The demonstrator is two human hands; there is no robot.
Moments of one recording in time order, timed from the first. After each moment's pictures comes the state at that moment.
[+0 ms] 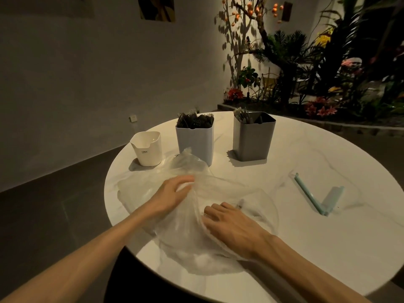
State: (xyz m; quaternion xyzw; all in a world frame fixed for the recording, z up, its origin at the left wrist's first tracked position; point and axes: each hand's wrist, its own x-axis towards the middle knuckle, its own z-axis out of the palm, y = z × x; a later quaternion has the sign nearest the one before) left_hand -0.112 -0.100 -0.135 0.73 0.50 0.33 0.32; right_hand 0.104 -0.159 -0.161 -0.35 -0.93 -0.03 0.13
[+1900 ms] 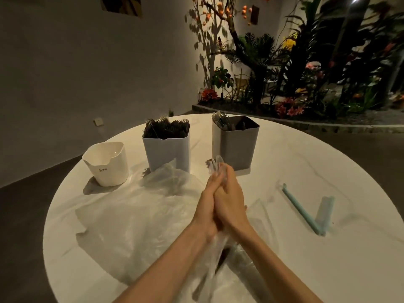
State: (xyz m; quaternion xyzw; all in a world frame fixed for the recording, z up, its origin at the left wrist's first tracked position) left_hand 0.050 -0.051 -0.148 0.25 0.27 0.42 0.83; right_hand 0.099 -0.054 -0.155 -0.62 -0.50 0.26 0.54
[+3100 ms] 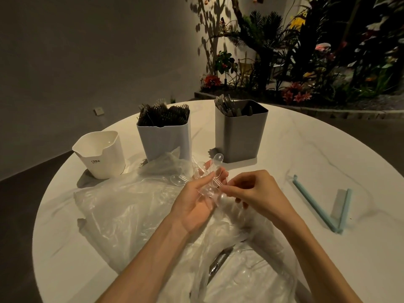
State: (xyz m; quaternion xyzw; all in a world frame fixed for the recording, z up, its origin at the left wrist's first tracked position) left_hand 0.017 -0.025 -0.156 0.17 0.23 0.46 0.84; right_hand 0.173 -0.059 -0.140 -0.61 -0.60 0.32 0.40
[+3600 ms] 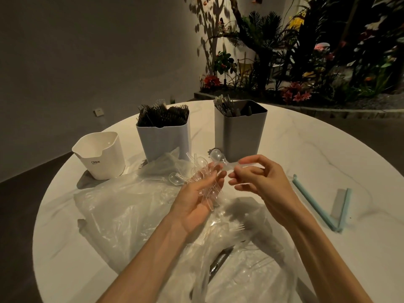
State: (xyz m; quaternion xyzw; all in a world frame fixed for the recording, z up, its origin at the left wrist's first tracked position) left_hand 0.016 -0.029 -0.151 0.20 0.24 0.49 0.81; right_hand 0.179 -0.061 -0.126 -0.51 -0.47 0.45 0.56
